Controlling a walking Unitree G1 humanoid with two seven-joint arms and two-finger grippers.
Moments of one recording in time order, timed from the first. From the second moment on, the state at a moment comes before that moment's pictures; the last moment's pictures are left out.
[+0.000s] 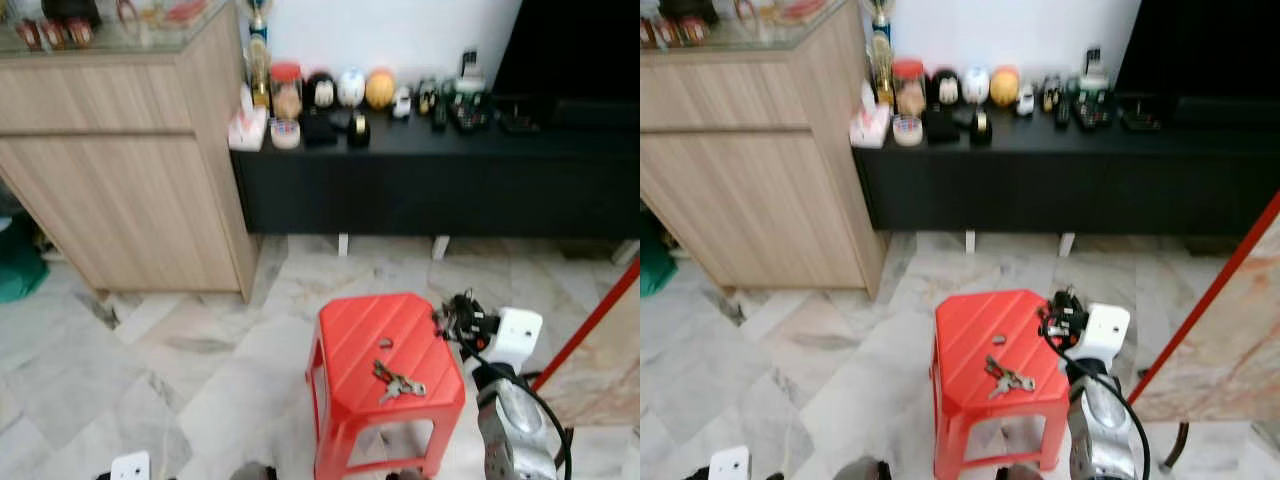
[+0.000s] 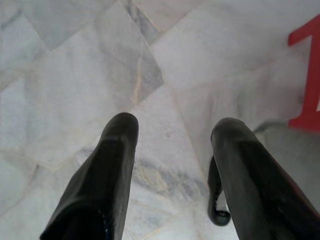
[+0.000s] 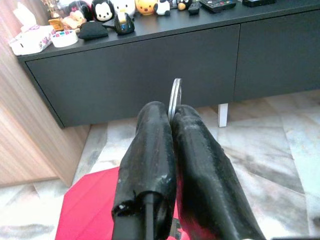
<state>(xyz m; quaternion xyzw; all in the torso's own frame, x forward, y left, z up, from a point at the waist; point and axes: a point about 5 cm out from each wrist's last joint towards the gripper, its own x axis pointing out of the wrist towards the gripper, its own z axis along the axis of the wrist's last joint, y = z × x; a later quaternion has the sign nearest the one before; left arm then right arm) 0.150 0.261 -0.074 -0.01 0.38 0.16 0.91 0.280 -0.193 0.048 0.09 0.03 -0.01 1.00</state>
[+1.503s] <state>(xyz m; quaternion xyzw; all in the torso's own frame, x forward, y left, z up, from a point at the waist) 0.134 0.259 -0.083 -0.03 0.41 0.17 0.90 0.282 -0.190 0.049 0.08 0.04 -0.01 1.00</state>
